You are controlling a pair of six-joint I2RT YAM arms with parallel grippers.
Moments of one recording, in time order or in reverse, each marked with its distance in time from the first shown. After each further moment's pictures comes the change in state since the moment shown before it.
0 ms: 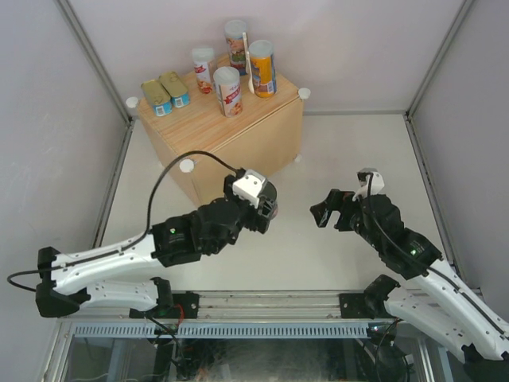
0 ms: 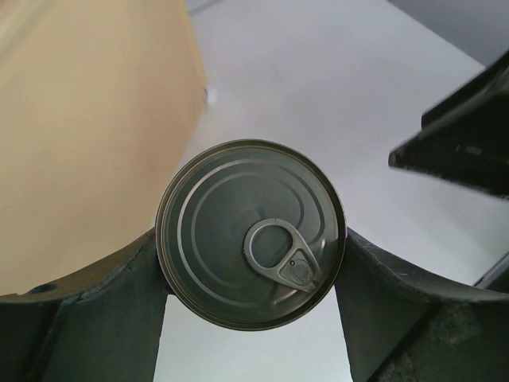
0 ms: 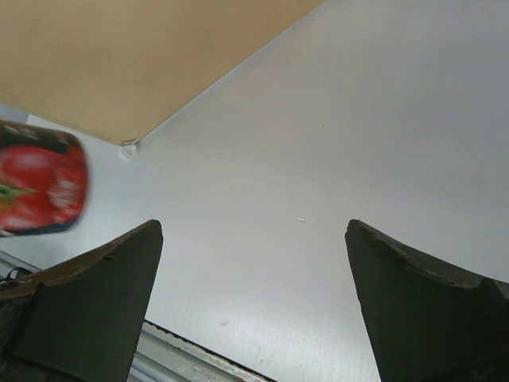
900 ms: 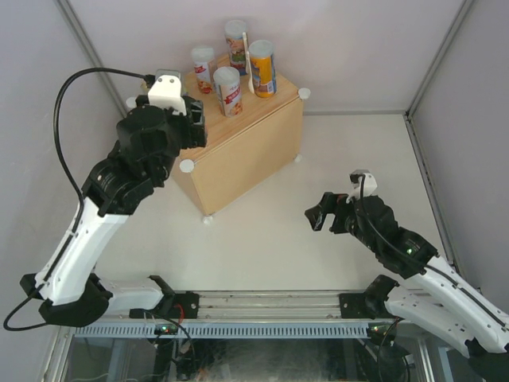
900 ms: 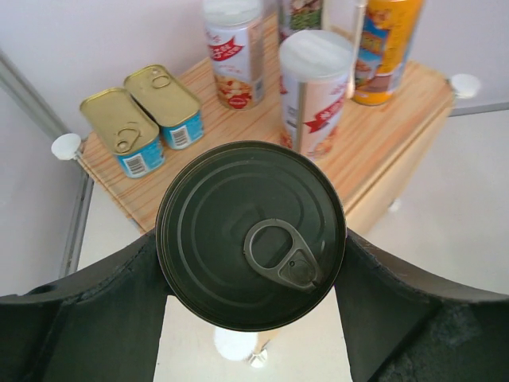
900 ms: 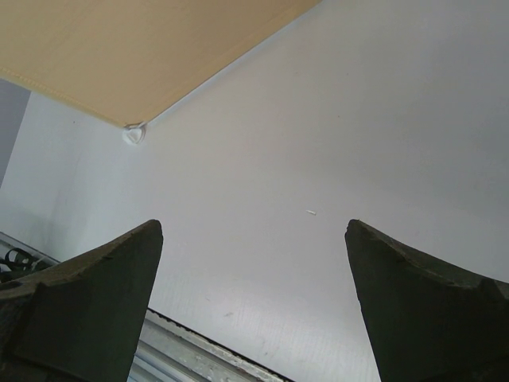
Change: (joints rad) left arm 0.496 0.136 0.760 -0.467 -0.033 0.122; right arm 0.077 0.026 0.000 0.007 0.024 0.010
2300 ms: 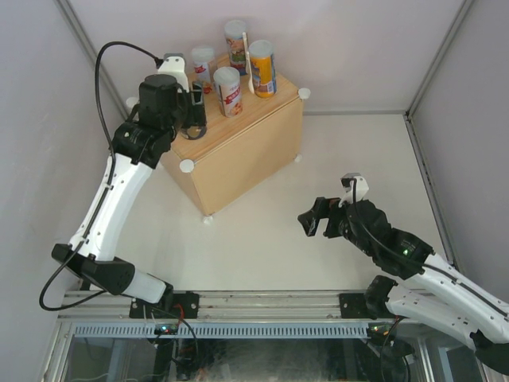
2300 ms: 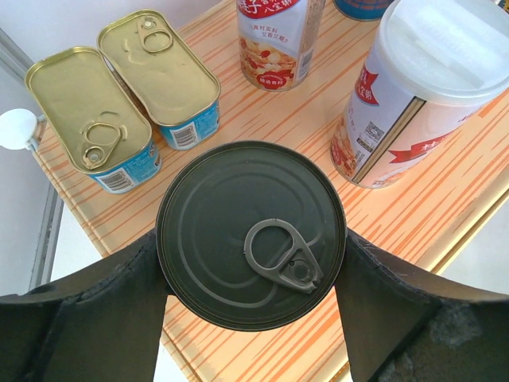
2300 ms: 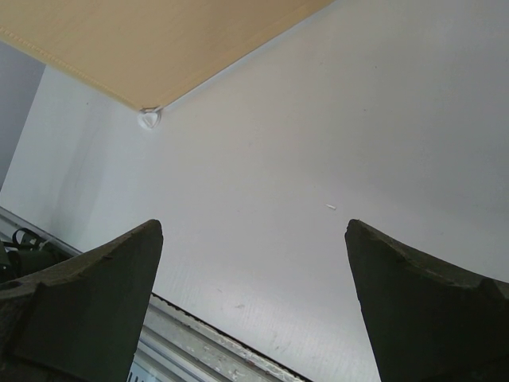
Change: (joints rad) left arm 0.356 0.251 0.052 0.004 0.288 -0.069; right arm 0.129 0.015 0.000 0.016 0.068 0.023
